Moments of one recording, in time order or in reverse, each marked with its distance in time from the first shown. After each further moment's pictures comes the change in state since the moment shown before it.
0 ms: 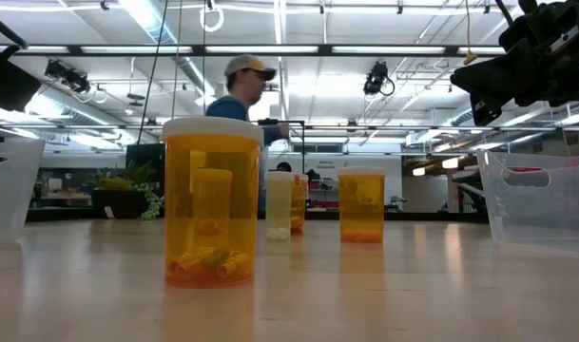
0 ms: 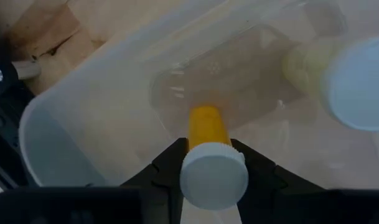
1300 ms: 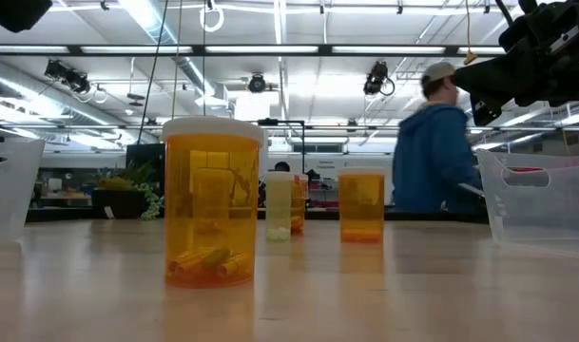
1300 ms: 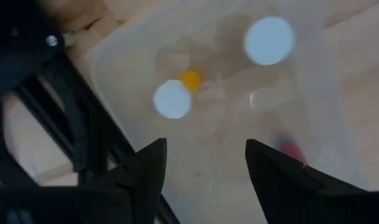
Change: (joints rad) left arm 0.021 0.000 0.299 -0.307 0.033 -0.024; right arm 0.000 0.000 0.000 0.000 0.000 0.000
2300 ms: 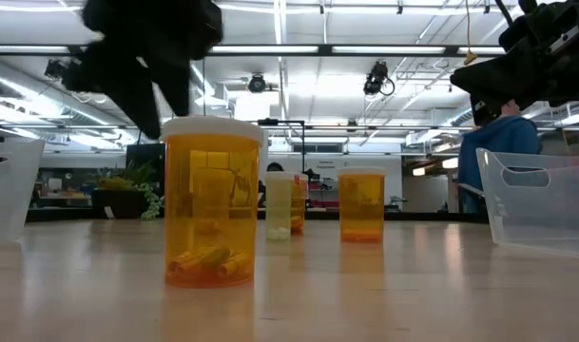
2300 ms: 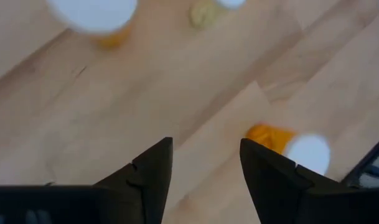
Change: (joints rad) left arm 0.313 0.111 0.015 0.608 -0.209 0.461; right arm 0.000 0.000 0.000 0.000 0.000 -0.001
